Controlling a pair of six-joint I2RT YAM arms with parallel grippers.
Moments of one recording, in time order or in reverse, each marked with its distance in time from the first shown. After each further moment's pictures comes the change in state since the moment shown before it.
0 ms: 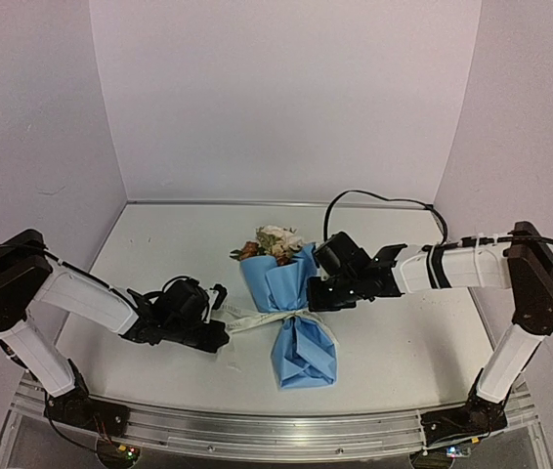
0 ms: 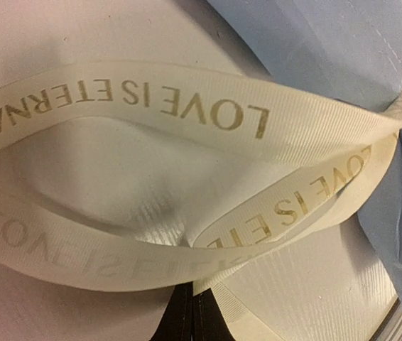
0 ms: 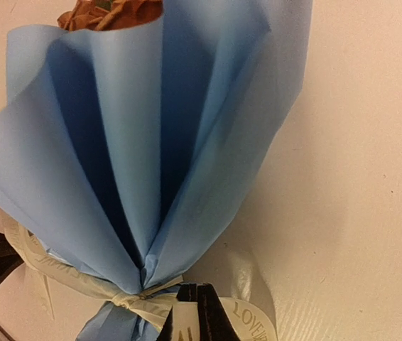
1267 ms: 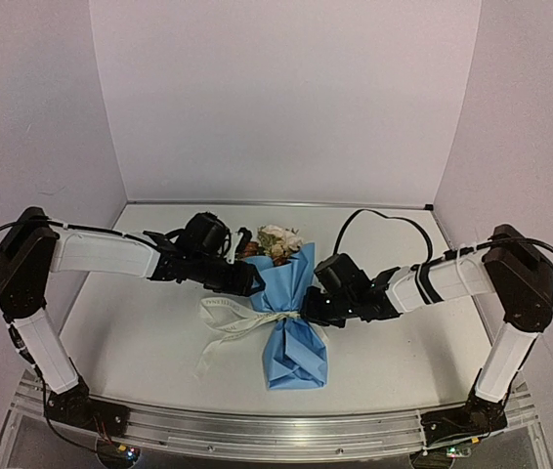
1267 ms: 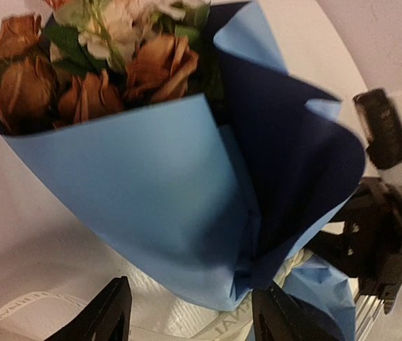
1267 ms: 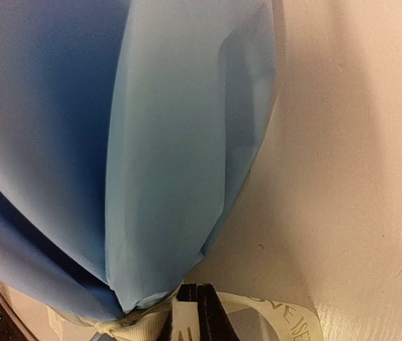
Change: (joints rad) left arm 0.122 0.114 0.490 -0.263 0.163 0.098; right arm 0.012 0.054 -0.156 0.311 -0.064 0.301
